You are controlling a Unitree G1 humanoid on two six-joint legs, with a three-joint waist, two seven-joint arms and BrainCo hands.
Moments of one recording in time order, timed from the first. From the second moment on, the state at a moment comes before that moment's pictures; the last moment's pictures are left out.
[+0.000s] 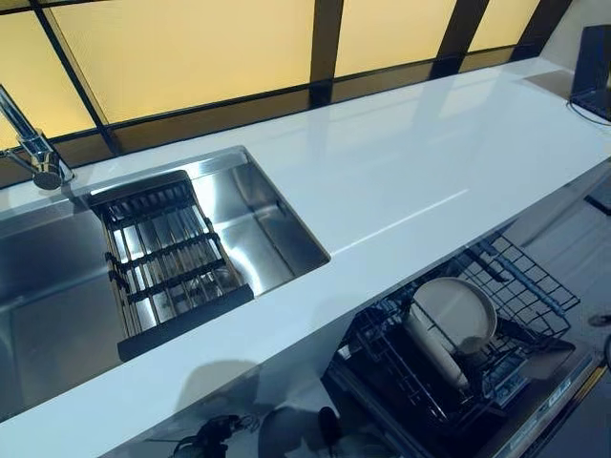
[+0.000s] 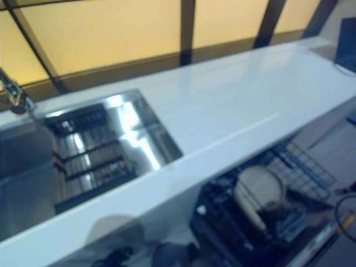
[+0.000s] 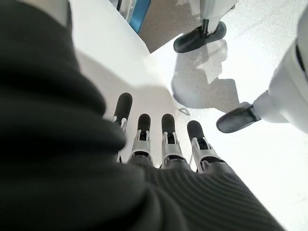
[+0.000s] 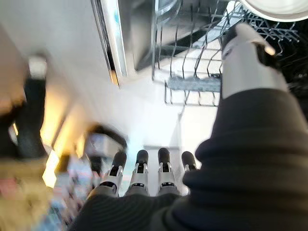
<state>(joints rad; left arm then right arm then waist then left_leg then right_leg) 0.00 0.24 -0.21 1.14 -0.29 -0.06 -0.11 -0.10 -1.09 -0.13 0.54 -0.27 0.58 0.41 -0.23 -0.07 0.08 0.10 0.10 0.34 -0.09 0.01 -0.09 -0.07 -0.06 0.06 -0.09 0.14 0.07</state>
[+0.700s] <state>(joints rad) -0.12 0.27 -0.14 1.28 -0.41 -0.07 -0.04 -0.15 -0.84 -0.21 1.21 0.30 0.44 0.25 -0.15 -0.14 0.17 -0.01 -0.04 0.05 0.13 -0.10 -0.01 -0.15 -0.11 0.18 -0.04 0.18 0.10</state>
